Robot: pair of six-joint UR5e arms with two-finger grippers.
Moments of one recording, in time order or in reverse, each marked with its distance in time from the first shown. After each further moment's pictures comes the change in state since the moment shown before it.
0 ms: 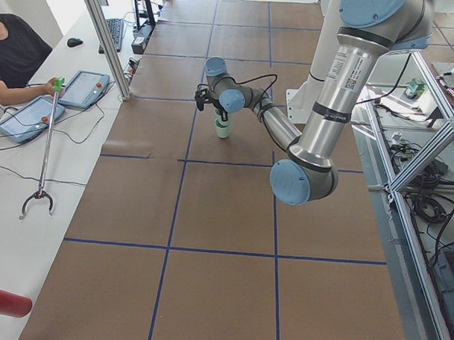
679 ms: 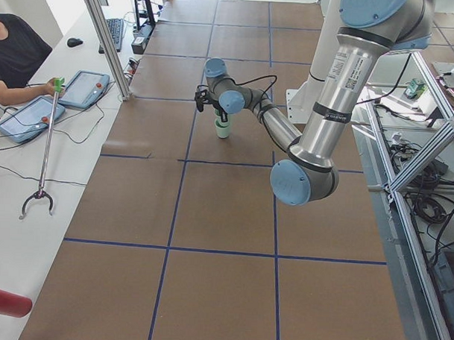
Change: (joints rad) left arm 0.000 0.000 0.007 -0.002 0.001 0.000; right arm 0.000 0.000 0.000 0.000 0.000 0.000
